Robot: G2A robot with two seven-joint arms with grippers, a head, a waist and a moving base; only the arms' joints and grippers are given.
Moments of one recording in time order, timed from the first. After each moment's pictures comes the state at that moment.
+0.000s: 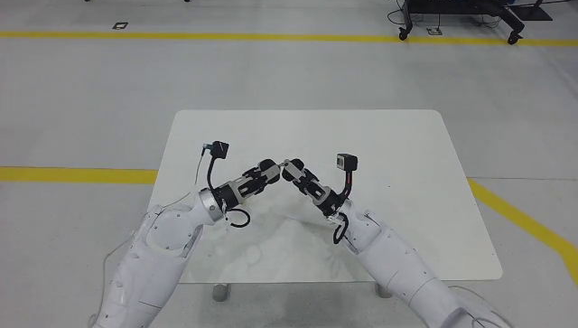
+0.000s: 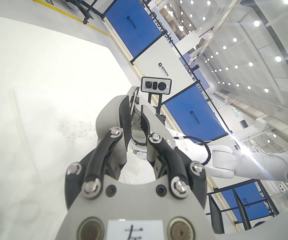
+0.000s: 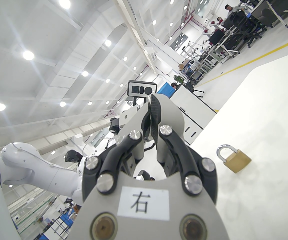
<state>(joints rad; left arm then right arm) 1.32 -1.18 -1.22 -1.58 0.09 -0.43 -0.61 -1.11 -1.36 0.82 -0.98 0.02 -1.01 0.05</state>
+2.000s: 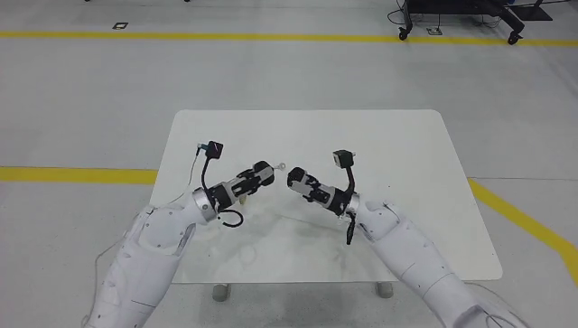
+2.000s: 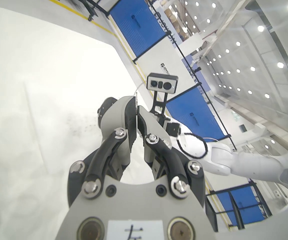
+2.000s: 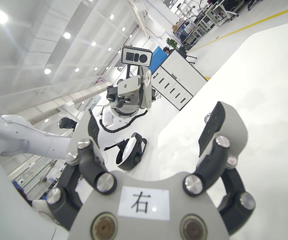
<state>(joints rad) 1.31 -1.15 -1.25 -1.56 -0.02 -0.41 -0.75 -1.11 -1.28 0.92 -1.06 0.12 -0.94 0.52</state>
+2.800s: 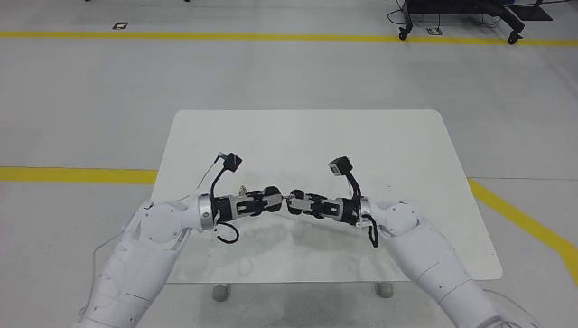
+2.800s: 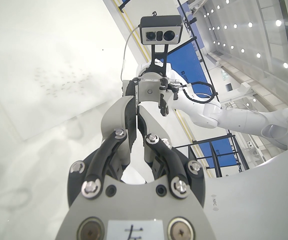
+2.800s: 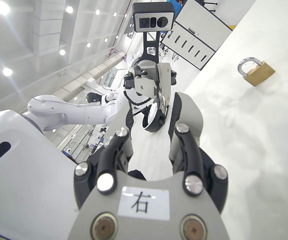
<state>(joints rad) 1.28 -1.13 -1.21 -1.54 -0.07 -0.44 -1.01 -1.16 -1.21 0.97 -1.18 0.39 -0.77 0.97</state>
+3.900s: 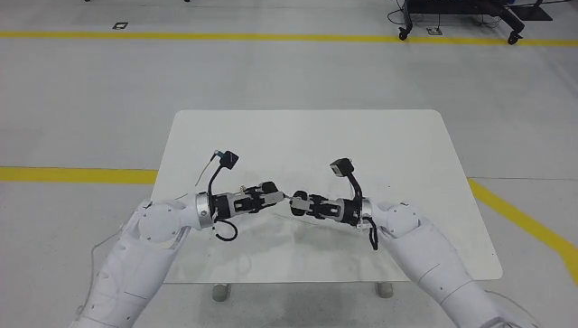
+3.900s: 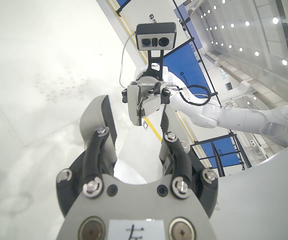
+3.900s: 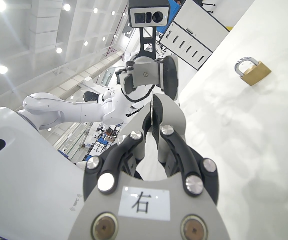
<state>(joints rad) 1.27 -1.11 -1.21 -1.53 -0.08 -0.47 -0.94 -1.17 -1.20 0.98 -1.19 0.34 -0.81 0.93</state>
